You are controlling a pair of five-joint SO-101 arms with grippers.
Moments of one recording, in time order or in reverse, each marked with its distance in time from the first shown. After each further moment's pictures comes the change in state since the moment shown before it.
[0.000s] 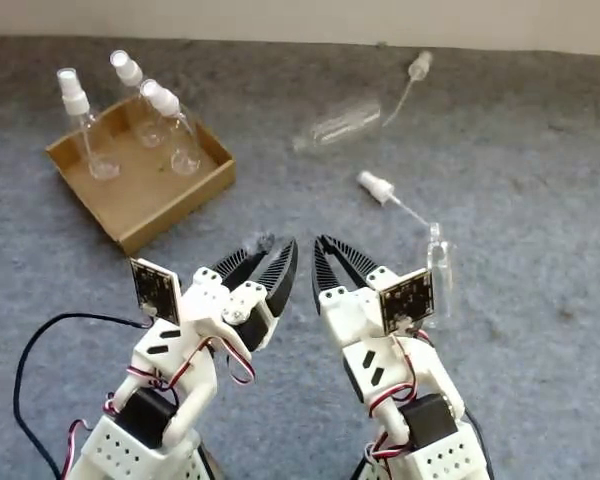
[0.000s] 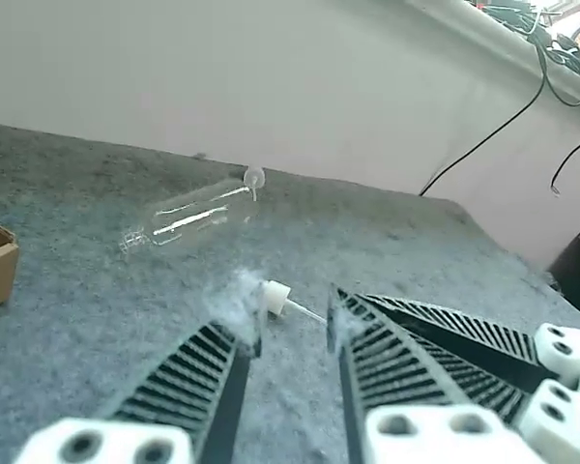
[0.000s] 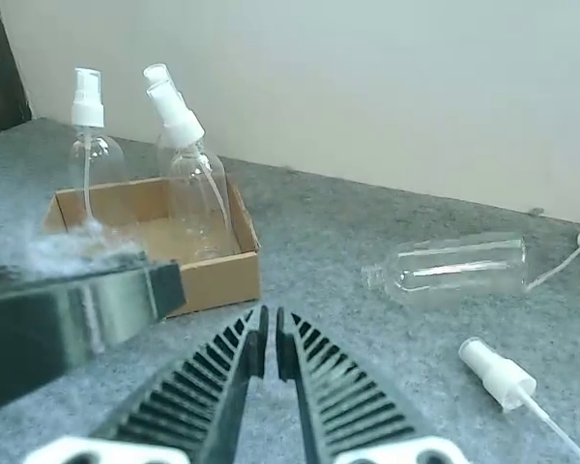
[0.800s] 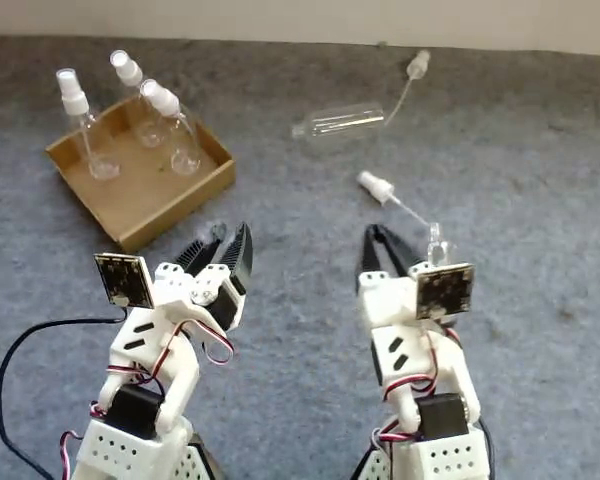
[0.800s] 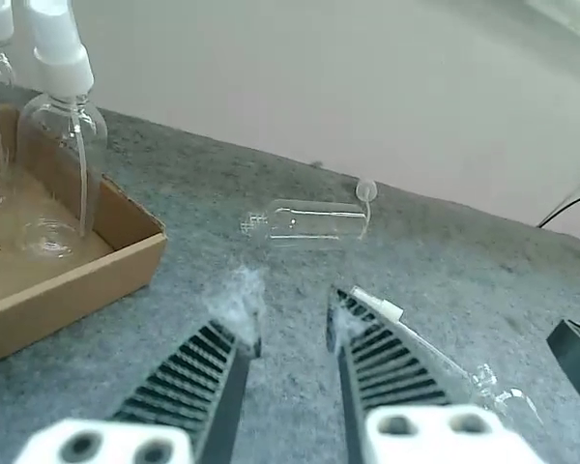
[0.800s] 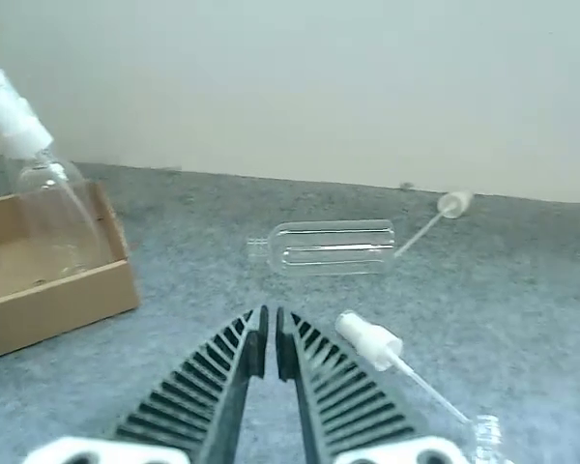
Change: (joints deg) left arm -12.8 0.0 0.0 4.4 0.0; right arm 15.5 0.0 0.0 1.1 0.0
